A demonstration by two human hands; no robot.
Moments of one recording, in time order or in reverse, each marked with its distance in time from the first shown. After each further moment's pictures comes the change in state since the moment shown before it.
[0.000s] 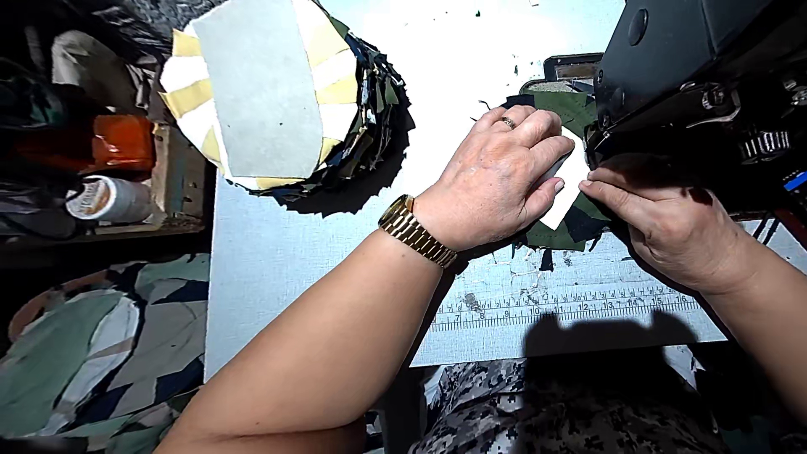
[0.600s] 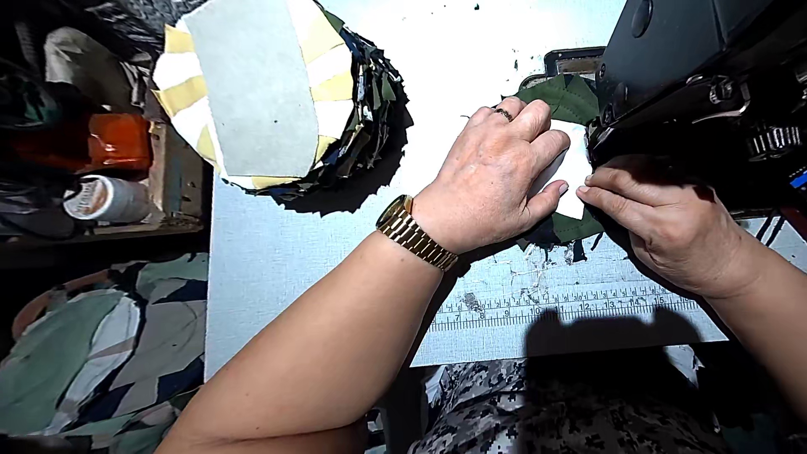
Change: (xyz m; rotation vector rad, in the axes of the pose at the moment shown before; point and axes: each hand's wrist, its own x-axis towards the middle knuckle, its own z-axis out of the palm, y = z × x) left_hand 0.001 0.006 -0.004 0.058 -0.016 -0.049; right_hand -0.001 -0.003 0.000 0.000 -0.005 -0.037
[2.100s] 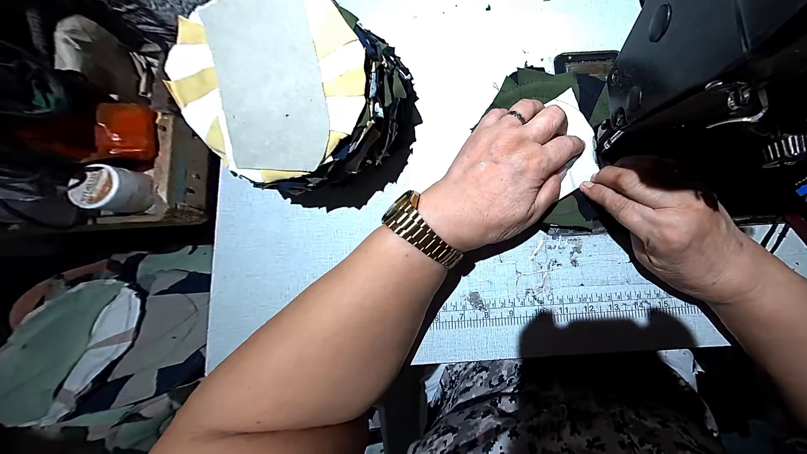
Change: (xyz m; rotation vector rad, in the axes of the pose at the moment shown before) left_hand 0.000 -0.002 0.000 -0.055 0.005 0.033; right_hand 0.004 -0.002 0.001 -0.068 -0.053 -0.001
